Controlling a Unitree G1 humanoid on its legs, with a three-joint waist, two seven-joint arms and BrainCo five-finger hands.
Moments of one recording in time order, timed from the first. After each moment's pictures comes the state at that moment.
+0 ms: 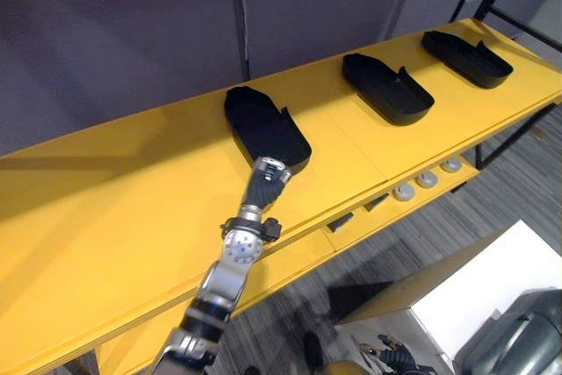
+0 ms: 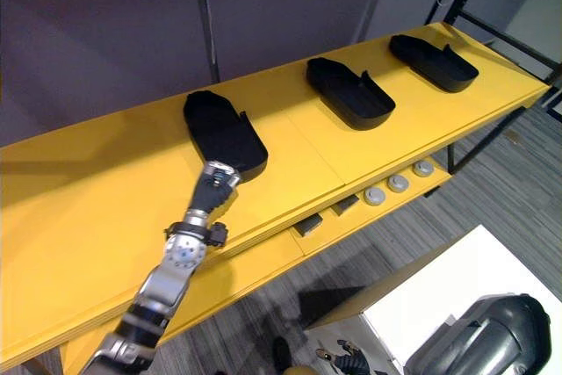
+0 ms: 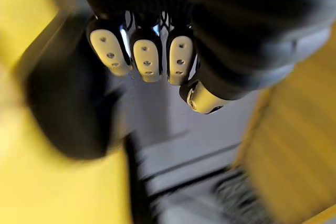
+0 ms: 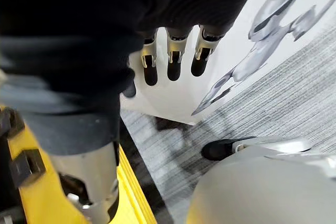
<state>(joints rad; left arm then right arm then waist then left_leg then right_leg) -0.24 0.13 -0.20 -0.10 0.15 -0.14 0.21 0.12 -0.08 -0.17 0.94 -0.03 -0.06 -0.02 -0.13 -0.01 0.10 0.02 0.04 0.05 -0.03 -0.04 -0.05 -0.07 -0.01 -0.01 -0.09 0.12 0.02</state>
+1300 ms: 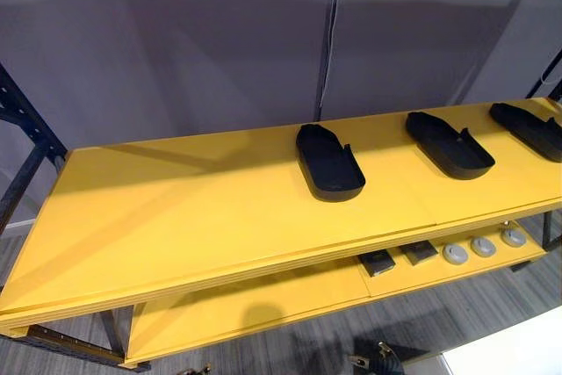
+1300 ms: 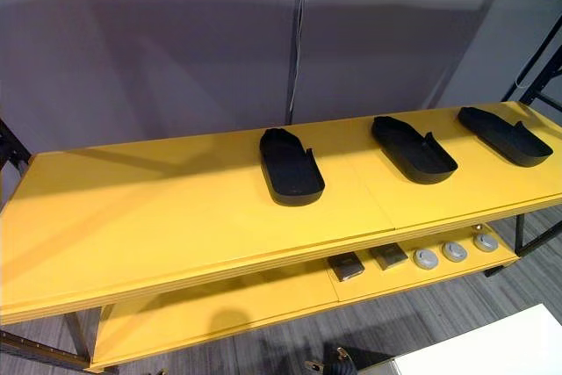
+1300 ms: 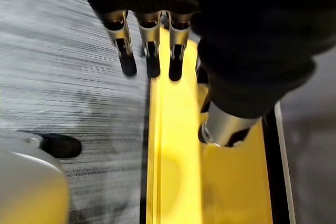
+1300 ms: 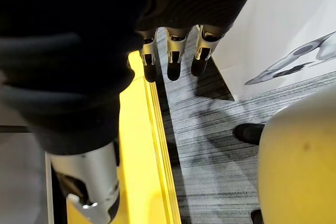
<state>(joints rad) 0.19 0.03 0.27 0.90 0.10 -0.08 0.19 0.13 -0.05 -0.08 0.94 -0.08 -0.06 -0.06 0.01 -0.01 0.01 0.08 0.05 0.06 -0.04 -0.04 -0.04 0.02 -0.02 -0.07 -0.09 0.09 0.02</state>
